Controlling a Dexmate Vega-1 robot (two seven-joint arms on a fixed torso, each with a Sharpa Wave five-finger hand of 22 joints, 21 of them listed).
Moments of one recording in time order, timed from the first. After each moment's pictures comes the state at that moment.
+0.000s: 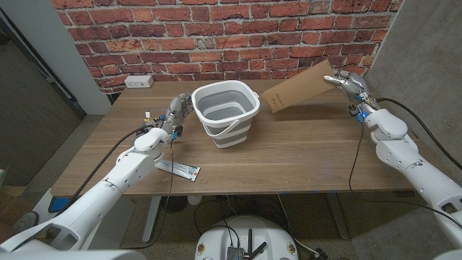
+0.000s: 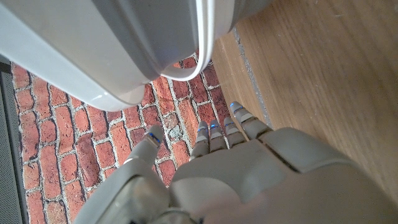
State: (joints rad) left arm 0.92 0.63 0.34 -1.56 -0.67 -0.05 0.12; left_hand 0.04 0.08 0.71 -0.01 0.18 0.12 0.04 0.18 0.17 0.08 0.00 0.20 0.18 0.04 0.01 0.18 0.17 0.18 -0.04 0.19 0.16; right arm -0.73 -0.67 -0.26 -1.12 0.63 0.55 0.29; right_hand 0.86 -0.06 0.41 -0.17 0.30 0.79 0.00 0.46 0.18 0.92 -0.06 0.27 0.23 0.78 -0.09 0.44 0.34 0.74 -0.08 0.26 0.19
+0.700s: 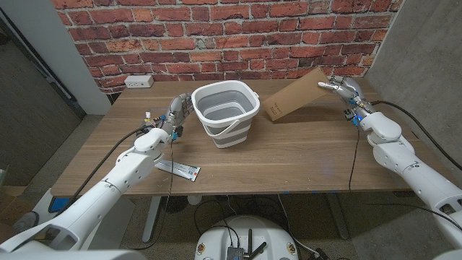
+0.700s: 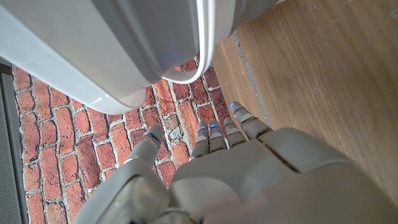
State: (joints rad) left arm 0.92 0.63 0.34 -1.56 -0.67 -0.05 0.12; left_hand 0.04 0.08 0.71 -0.01 0.18 0.13 0.05 0.18 0.17 0.08 0.00 0.20 0.18 0.04 0.01 0.18 0.17 0.18 -0.04 0.19 0.16; right arm -0.73 -0.67 -0.30 -1.10 0.56 0.55 0.23; right_hand 0.86 -0.06 0.40 -0.18 0.31 0.79 0.00 0.46 0.18 0.92 -0.06 0.26 0.23 0.78 -0.09 0.43 0.35 0.73 -0.07 0.26 0.19
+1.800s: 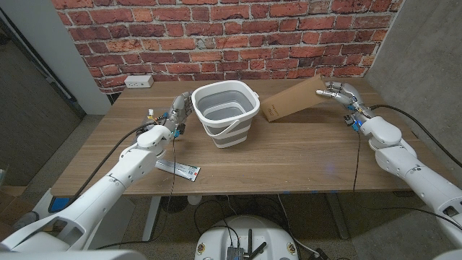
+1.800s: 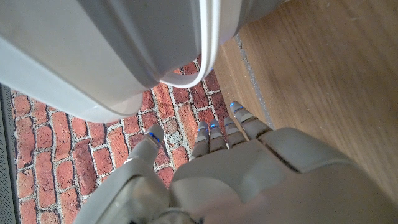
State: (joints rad) left arm 0.87 0.61 0.36 -1.52 -0.66 -0.04 0.10; left_hand 0.04 0.08 0.71 -0.01 0.18 0.13 0.05 0.18 0.17 0.07 0.01 0.20 0.18 0.04 0.01 0.18 0.17 0.18 -0.04 0.19 0.16; right arm -0.75 -0.71 -0.33 -1.10 0.50 0.56 0.22; right_hand 0.88 -0.07 0.38 -0.18 0.32 0.78 -0.01 0.45 0.18 0.91 -0.09 0.24 0.24 0.76 -0.08 0.41 0.36 0.71 -0.07 0.26 0.19
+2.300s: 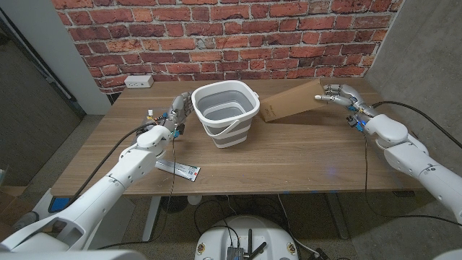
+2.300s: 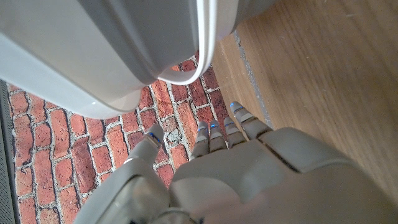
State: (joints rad) left arm 0.88 0.61 0.36 -1.53 -0.66 -0.03 0.11; left_hand 0.04 0.08 0.72 -0.01 0.18 0.13 0.05 0.18 0.17 0.07 0.01 0.20 0.18 0.04 0.01 0.18 0.17 0.18 -0.04 0.19 0.16; right arm -0.79 -0.81 -0.34 -1.22 0.42 0.46 0.17; right_hand 0.88 -0.08 0.38 -0.17 0.32 0.77 -0.01 0.44 0.18 0.90 -0.10 0.23 0.25 0.74 -0.08 0.40 0.36 0.70 -0.06 0.26 0.19
